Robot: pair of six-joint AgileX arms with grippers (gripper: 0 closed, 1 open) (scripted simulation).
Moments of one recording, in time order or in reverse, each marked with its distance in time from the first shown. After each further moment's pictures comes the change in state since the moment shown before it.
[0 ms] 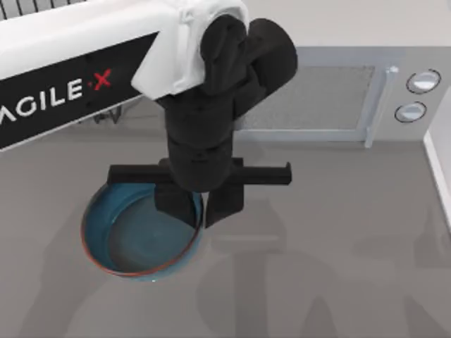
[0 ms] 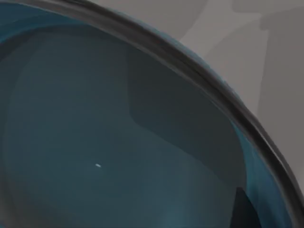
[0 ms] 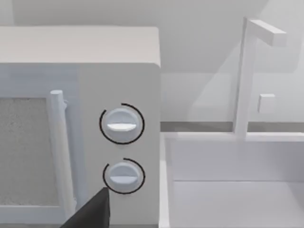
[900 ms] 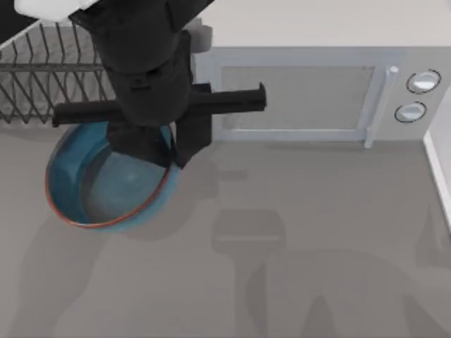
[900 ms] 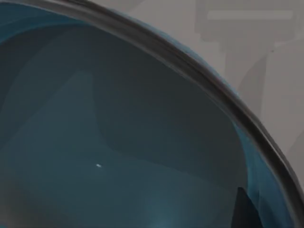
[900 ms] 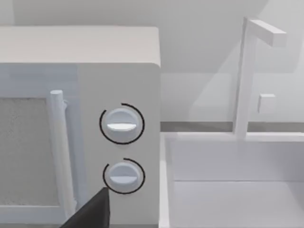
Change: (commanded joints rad) left arm 0.086 -0.127 0.185 -0.152 0.019 0.072; right arm 0.000 0.000 0.000 0.000 0.000 0.000
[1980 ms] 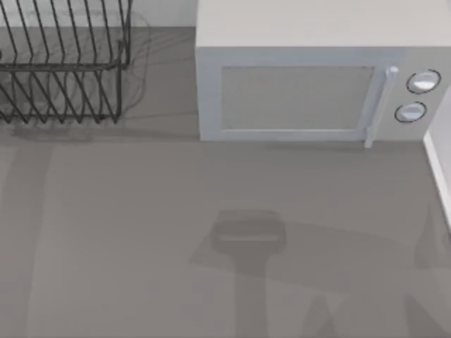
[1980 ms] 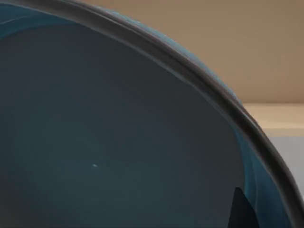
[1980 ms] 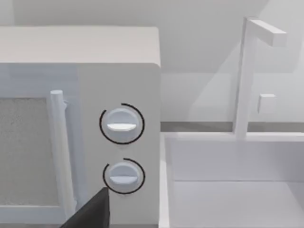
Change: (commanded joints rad) left arm 0.887 -0.836 -0.681 1.276 0.185 0.712; right arm 0.000 0.000 0.000 0.000 0.000 0.000
